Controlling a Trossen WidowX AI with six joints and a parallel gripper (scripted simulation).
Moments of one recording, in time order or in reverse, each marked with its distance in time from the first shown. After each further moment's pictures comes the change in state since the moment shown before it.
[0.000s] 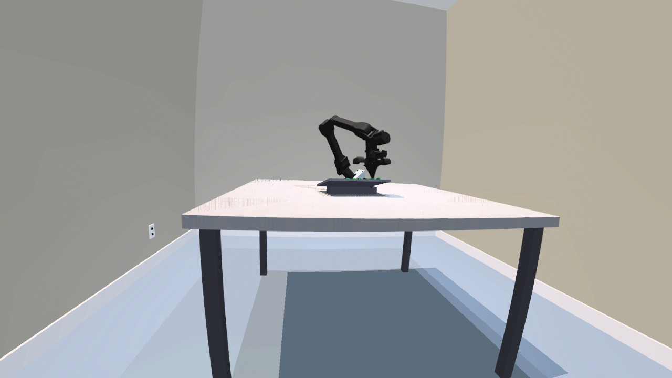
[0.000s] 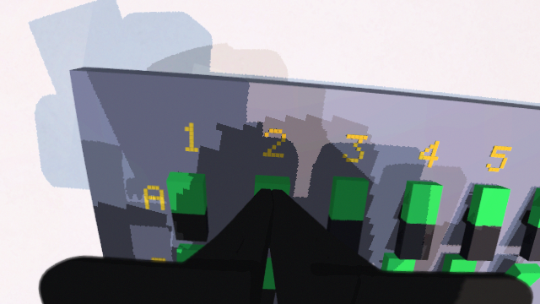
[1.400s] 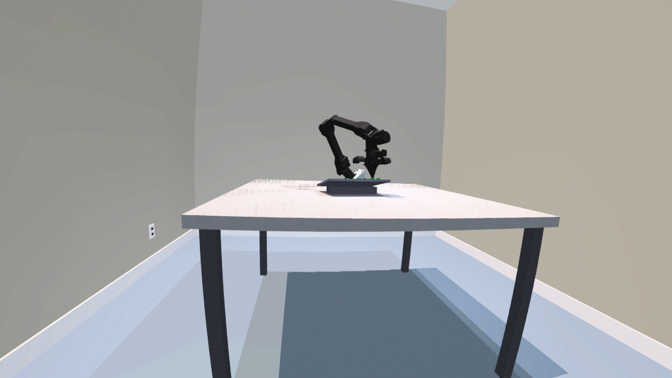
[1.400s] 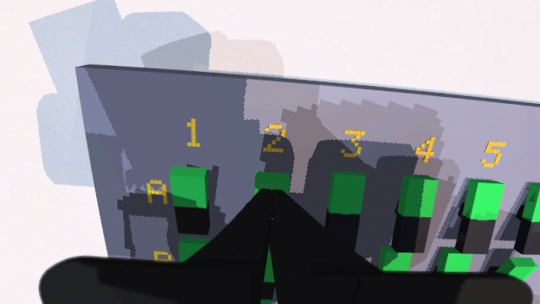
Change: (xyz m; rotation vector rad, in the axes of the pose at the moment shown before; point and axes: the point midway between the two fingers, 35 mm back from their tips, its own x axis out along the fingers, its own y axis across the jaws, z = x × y) arm -0.004 0.000 0.000 0.000 0.002 0.000
